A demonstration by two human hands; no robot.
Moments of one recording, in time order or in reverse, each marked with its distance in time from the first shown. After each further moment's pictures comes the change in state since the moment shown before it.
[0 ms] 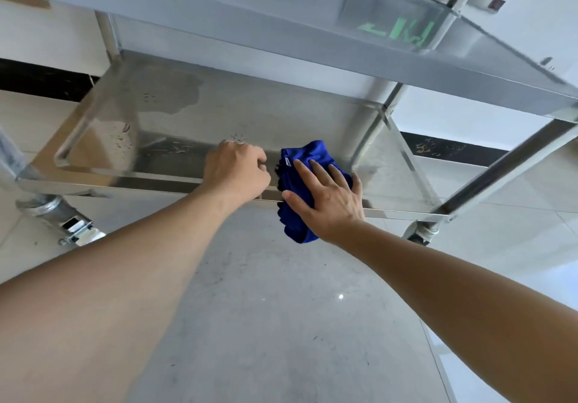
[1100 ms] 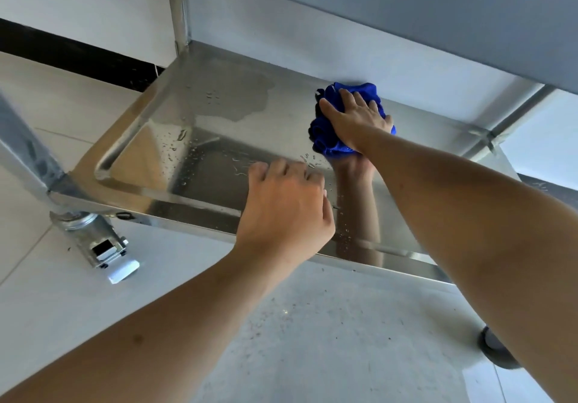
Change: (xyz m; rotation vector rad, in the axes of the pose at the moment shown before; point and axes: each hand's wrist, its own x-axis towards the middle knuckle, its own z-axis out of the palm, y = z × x) left_hand -0.001 -0.022 0.003 0.268 0.089 0.031; right_hand 0.270 -0.049 0.017 0.078 -0.037 0.114
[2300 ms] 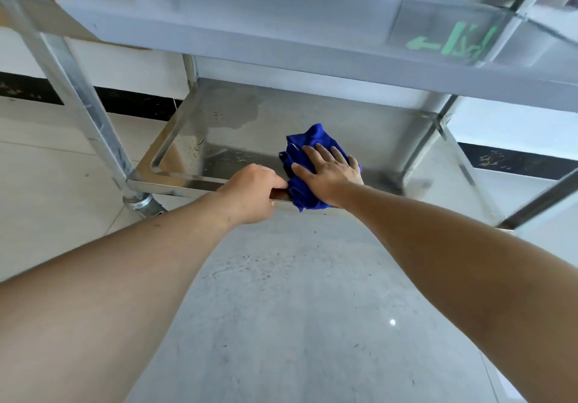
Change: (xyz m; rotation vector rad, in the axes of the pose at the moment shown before) left_hand -0.036 -0.024 -0.061 -0.133 -0.428 0.180; right_hand -0.184 0.015 -0.006 -0.003 -0.088 -0.199
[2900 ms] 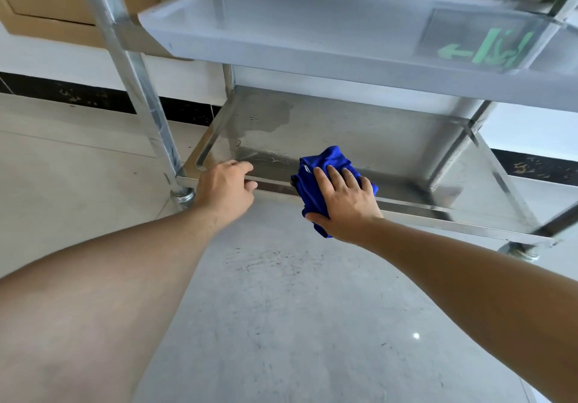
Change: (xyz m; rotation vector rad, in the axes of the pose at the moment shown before) left_hand -0.057 -0.065 -0.011 0.010 0.424 -0.393; right_hand -0.065 -0.038 0.018 -0.284 0.142 -0.248
